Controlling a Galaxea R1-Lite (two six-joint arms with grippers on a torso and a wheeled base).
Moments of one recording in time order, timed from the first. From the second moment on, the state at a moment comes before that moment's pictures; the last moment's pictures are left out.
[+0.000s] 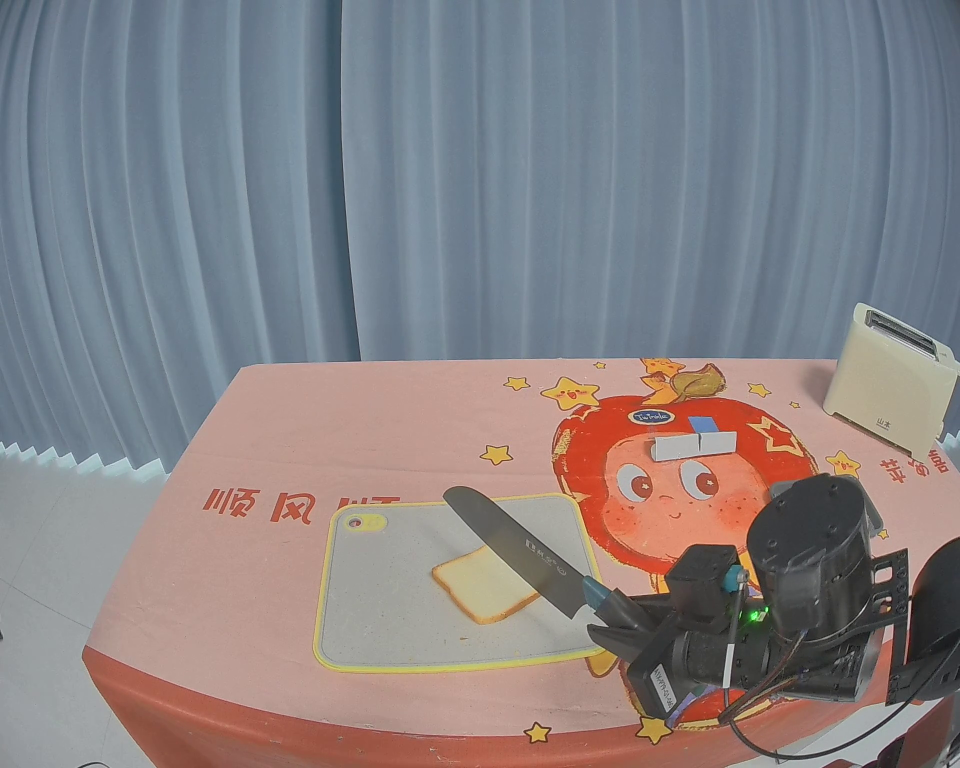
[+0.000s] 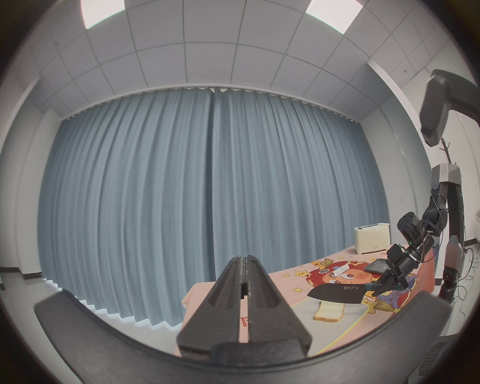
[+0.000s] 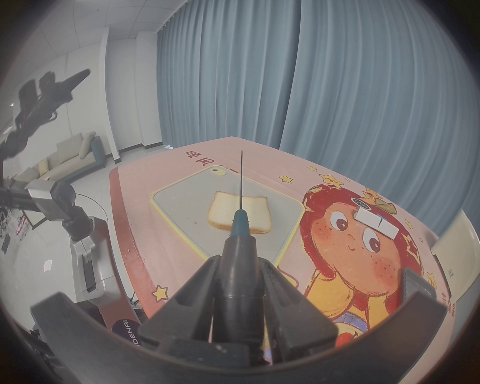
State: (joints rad) left arm -0.02 0.52 -0.39 -0.38 -0.21 0.03; right arm 0.98 1.58 -0.65 -0.26 -0.26 0.08
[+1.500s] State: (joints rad) left arm -0.34 1.44 -0.77 -0.67 -0.21 0.13; right arm 0.99 1.51 -0.63 -0.26 -0.26 0.07
